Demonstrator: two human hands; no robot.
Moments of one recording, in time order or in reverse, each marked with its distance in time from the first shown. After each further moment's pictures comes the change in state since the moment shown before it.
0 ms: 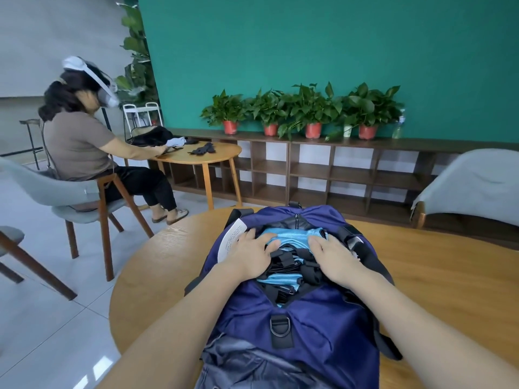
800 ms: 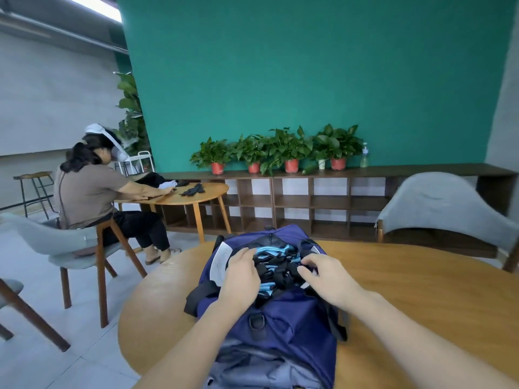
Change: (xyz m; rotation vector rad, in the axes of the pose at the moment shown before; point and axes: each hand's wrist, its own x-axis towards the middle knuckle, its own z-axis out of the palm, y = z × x) left_hand -0.104 0.079 -0.033 -0.332 0.418 0.050; right_hand -0.124 0.001 -0.053 0.077 0.228 -0.186
